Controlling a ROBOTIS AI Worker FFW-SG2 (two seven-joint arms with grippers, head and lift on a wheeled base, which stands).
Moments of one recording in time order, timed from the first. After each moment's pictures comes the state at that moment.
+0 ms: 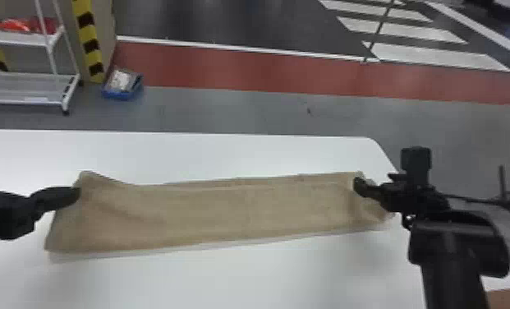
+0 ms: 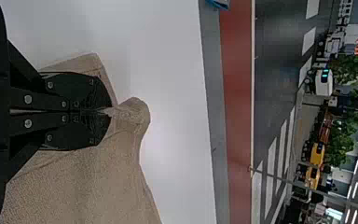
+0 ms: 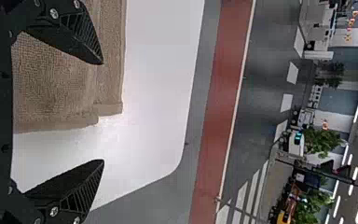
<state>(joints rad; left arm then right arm) -0.07 0.08 0.23 -1.74 -0.24 0.77 -0.81 -0.25 -0.14 -0.47 -1.29 0.39 0.38 0.49</state>
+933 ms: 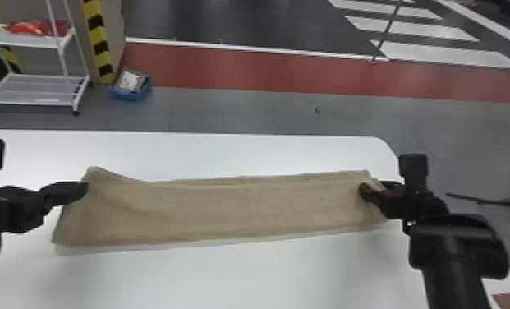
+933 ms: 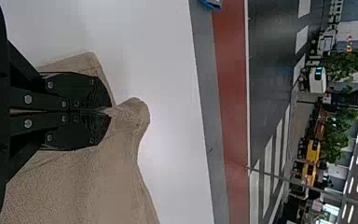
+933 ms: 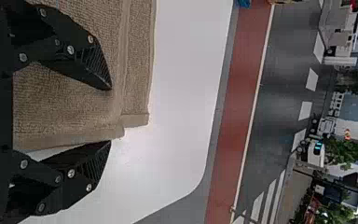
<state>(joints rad) -0.09 0.09 0.24 -1.69 -0.24 0.72 -0.82 -0.28 -0.14 -0.46 -1.18 0.43 0.34 0.48</state>
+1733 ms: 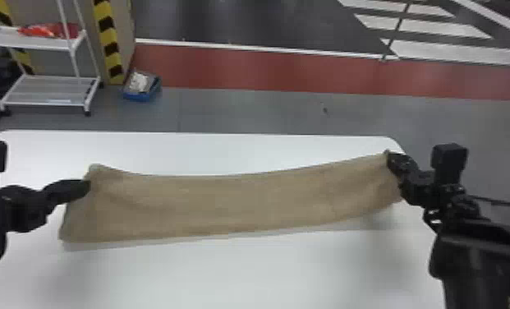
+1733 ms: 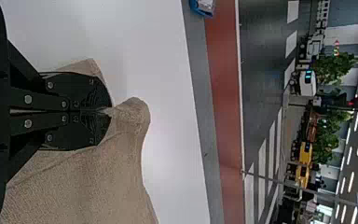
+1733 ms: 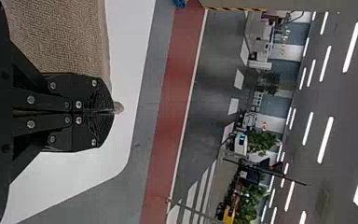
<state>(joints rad) -0.09 0.10 0.28 -1.65 -0.23 0.64 -0.82 -0.22 -0.10 -0.53 -1.31 0.34 0.11 0.51</state>
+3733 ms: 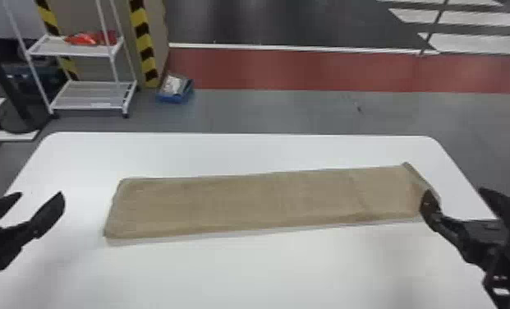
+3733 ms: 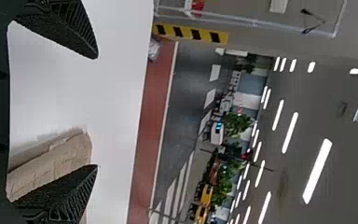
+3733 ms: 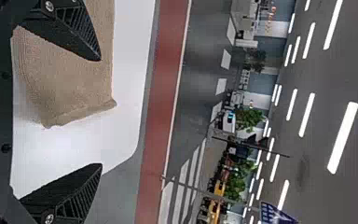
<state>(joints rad) 0.18 0.09 0.53 -1.69 0.26 0.24 -0.66 0.31 0.00 -0.40 -1.94 0.13 0.18 0.27</state>
